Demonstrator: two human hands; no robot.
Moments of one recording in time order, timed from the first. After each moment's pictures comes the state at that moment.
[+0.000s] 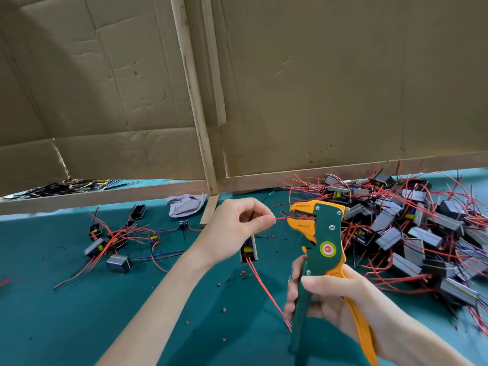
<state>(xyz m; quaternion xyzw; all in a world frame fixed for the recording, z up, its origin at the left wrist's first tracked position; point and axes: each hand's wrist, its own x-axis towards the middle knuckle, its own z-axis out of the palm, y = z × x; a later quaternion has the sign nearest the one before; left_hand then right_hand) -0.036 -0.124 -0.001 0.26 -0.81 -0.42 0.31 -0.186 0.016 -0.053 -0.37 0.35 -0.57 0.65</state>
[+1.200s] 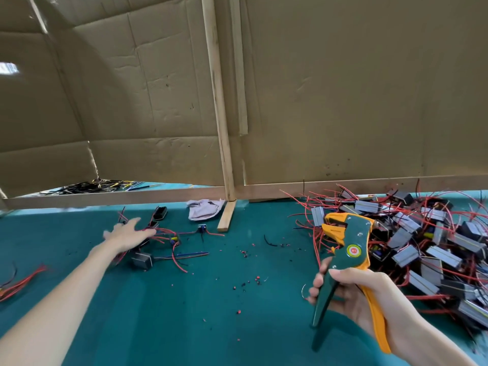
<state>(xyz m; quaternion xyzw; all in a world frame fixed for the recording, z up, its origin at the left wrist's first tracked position) 0.170 -0.314 -0.064 0.73 -0.67 -0.14 0.06 -0.207 0.004 -0.065 -0.27 0.40 -0.62 0.62</state>
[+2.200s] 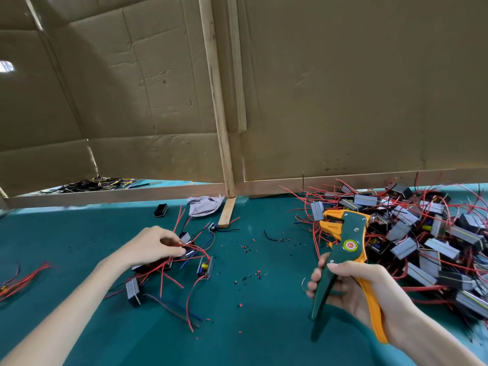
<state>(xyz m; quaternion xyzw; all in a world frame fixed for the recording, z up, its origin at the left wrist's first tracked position) 0.124 -0.220 -0.033 0.54 -0.81 -0.21 0.07 -0.207 -0.001 -0.074 -0.25 0.40 -0.62 0.63</state>
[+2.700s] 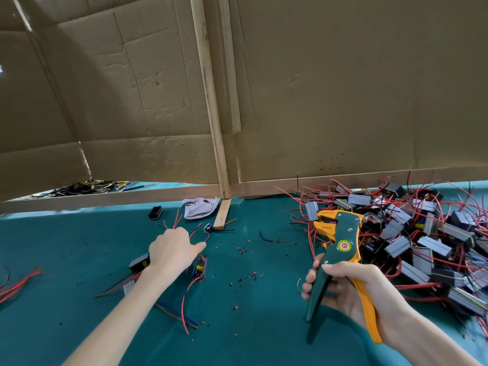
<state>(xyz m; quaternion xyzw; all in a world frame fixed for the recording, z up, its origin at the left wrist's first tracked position) 0.049 -0.182 -0.041 0.66 -0.75 0.01 0.08 -0.205 0.002 -0.072 -0.25 0.40 -0.62 0.63</state>
